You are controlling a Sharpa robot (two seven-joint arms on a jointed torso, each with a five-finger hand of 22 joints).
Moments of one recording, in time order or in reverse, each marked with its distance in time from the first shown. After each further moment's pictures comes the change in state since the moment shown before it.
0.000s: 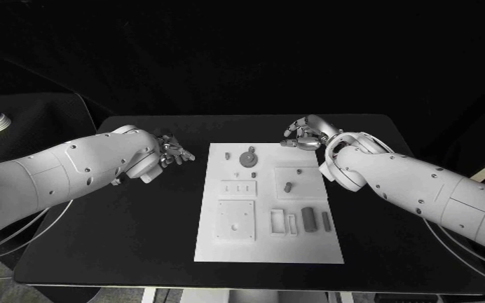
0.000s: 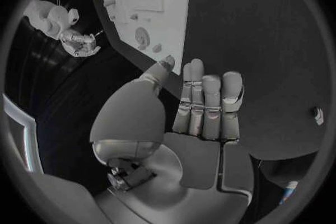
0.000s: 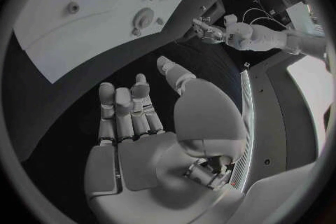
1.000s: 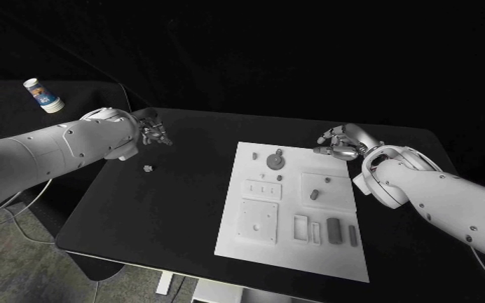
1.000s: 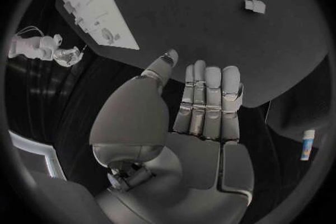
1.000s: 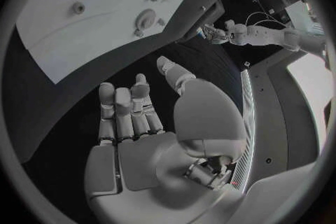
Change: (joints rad) left arm 0.002 -0.164 -0.001 -0.181 -0.279 0.030 0.268; left_hand 0.085 -0.022 -0.056 -0.016 -0.025 -0.032 -0.007 0.000 -0.011 -0.059 0.020 -0.109 -0.035 -0.030 0.038 -0.131 -0.079 0.000 -0.042 0.018 -0.100 -0.036; right arm 0.000 -0.004 0.000 -0.014 0.013 0.017 0.017; right_hand 0.001 0.001 0.000 0.000 0.000 0.002 -0.002 0.003 0.000 0.000 0.000 0.000 0.000 0.000 0.000 0.000 0.000 0.000 0.000 0.000 0.000 0.000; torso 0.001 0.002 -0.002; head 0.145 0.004
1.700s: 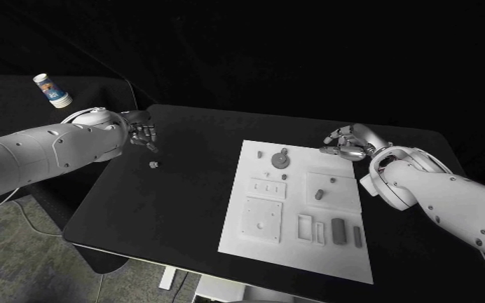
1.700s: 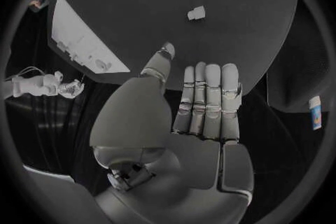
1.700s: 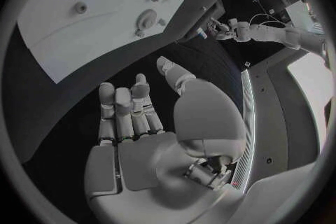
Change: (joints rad) left arm -0.022 -0.094 -0.001 0.047 -0.278 -0.024 0.061; left_hand 0.051 -0.003 -0.163 0.009 -0.004 -0.035 -0.035 -0.005 -0.011 -0.050 -0.018 -0.069 -0.002 -0.049 0.027 -0.067 -0.023 -0.001 -0.036 0.014 -0.070 -0.011; right arm 0.000 -0.001 0.000 -0.005 0.003 0.004 0.002; right_hand -0.004 0.004 0.003 0.003 0.000 0.000 0.000 0.000 0.001 0.000 0.000 0.000 0.000 -0.001 0.001 0.000 -0.001 0.000 0.000 0.000 0.000 0.000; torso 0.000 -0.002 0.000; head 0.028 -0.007
